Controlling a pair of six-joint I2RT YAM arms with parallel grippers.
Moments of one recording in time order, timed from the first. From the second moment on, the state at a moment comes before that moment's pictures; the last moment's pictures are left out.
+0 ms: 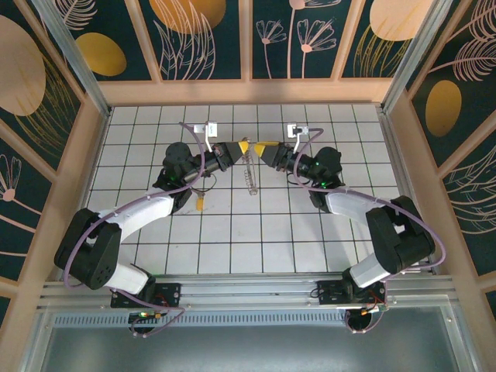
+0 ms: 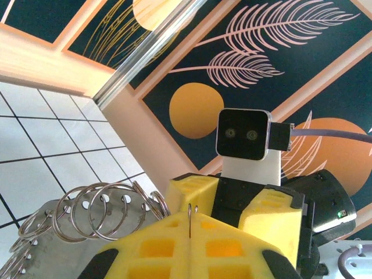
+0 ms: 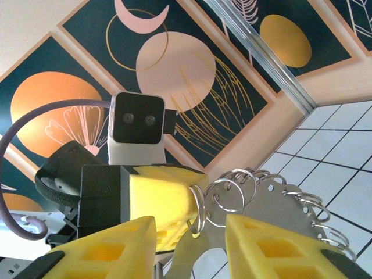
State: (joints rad) left arm -0.52 1.47 0.81 0.75 0.57 -0.89; right arm 0.46 1.53 0.72 1.09 -0.75 0.94
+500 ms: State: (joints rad) left arm -0.52 1.47 0.81 0.75 0.57 -0.89; right arm 0.48 1.56 0.75 1.10 -0.76 0.94
